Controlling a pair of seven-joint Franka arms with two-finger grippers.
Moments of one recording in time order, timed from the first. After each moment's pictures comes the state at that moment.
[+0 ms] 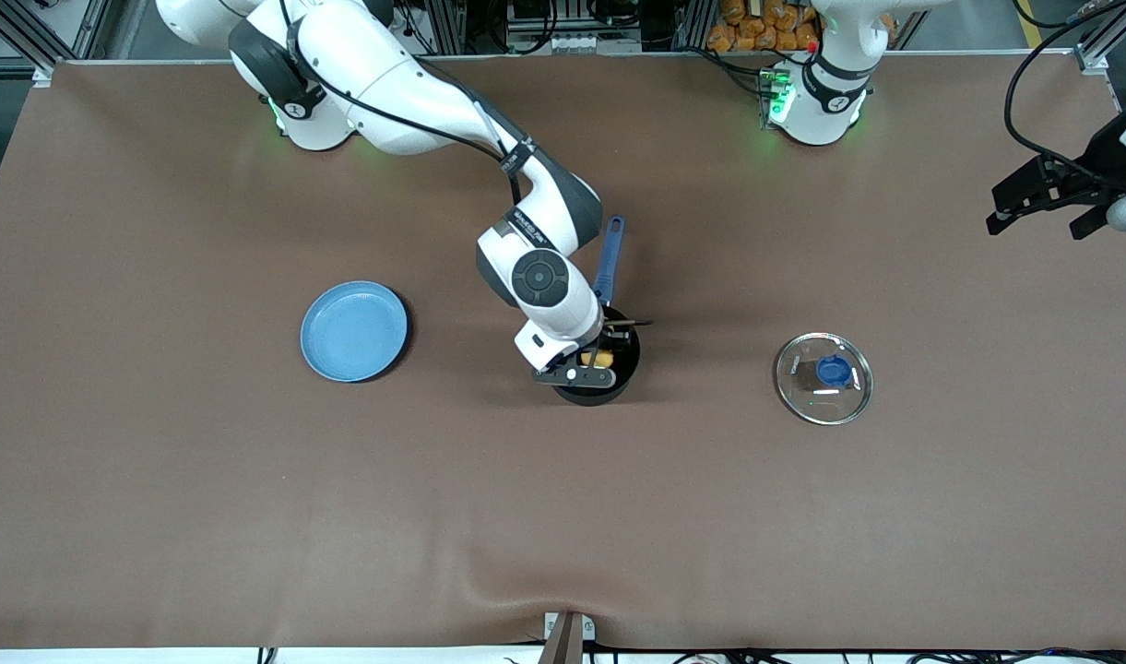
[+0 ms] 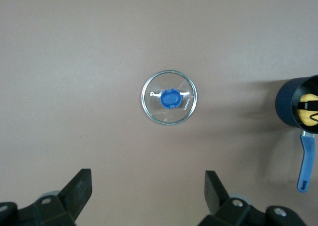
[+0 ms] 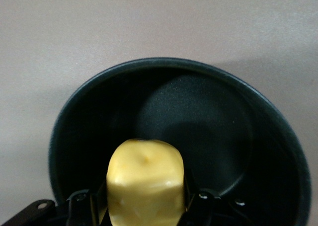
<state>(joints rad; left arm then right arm) 0.01 -0.11 -0.02 -1.69 -0.05 1.63 0.04 0.73 0.95 0.06 -1.17 0.19 2.22 0.76</state>
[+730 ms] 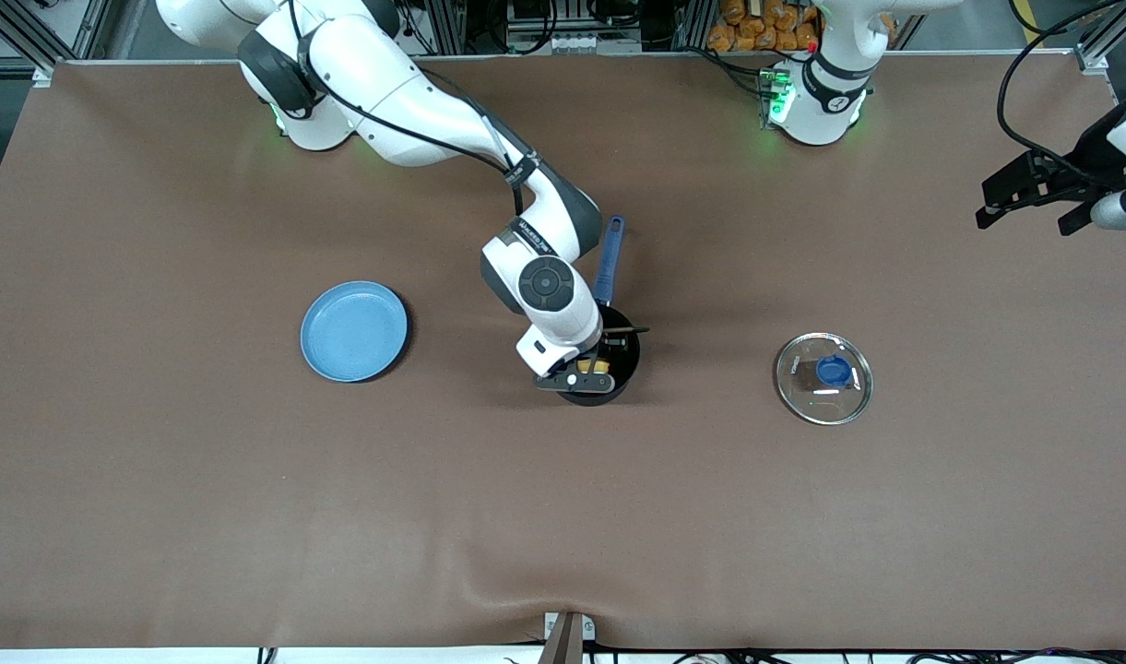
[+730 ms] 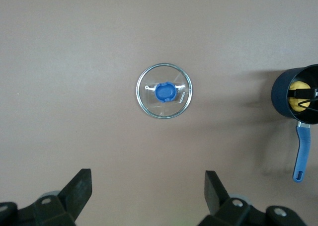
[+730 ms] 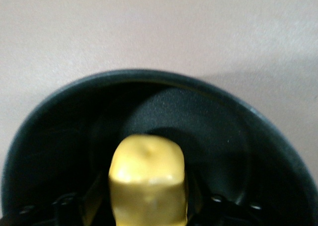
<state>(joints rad) -0.05 -0.10 0.03 -1.68 -0.05 1.61 0.04 0.73 0.98 0.05 -1.15 0.13 2.25 0.77</state>
